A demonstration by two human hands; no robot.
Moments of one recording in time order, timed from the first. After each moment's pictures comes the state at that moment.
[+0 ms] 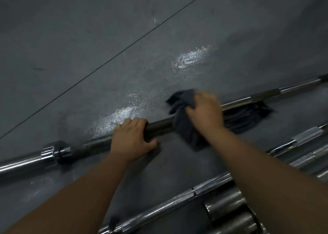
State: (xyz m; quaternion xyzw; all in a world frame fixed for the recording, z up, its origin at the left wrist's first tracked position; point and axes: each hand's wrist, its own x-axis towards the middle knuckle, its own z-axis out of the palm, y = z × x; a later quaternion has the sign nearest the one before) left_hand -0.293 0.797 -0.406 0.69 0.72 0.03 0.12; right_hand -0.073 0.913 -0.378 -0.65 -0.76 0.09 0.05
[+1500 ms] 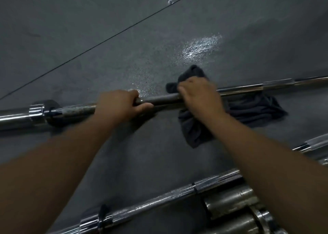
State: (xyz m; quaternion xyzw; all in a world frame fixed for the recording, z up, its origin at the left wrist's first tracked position) left_hand -0.339 0.842 -0.406 0.66 0.73 -0.03 0.17; right_hand -0.099 0.924 -0.399 -0.49 -0.87 0.04 0.09
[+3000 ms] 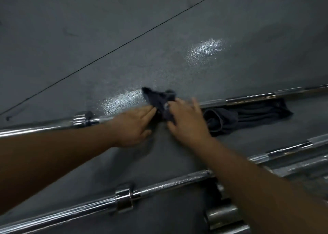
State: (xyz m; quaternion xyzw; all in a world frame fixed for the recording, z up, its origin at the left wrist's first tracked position) left_hand -0.375 0.753 -0.382 0.79 0.55 -0.07 0.26; right_hand -0.162 0.816 -0.362 -0.45 -0.88 0.17 0.00
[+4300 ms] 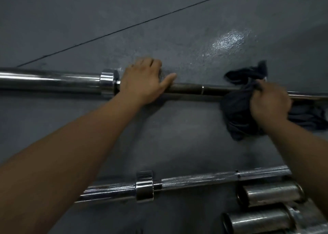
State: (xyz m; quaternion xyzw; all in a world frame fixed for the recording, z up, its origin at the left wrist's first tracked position) left_hand -0.415 0.773 -0.414 0.59 0.80 0.07 0.12; right_hand -0.101 0.889 -0.384 -0.66 -0.75 0.01 0.00
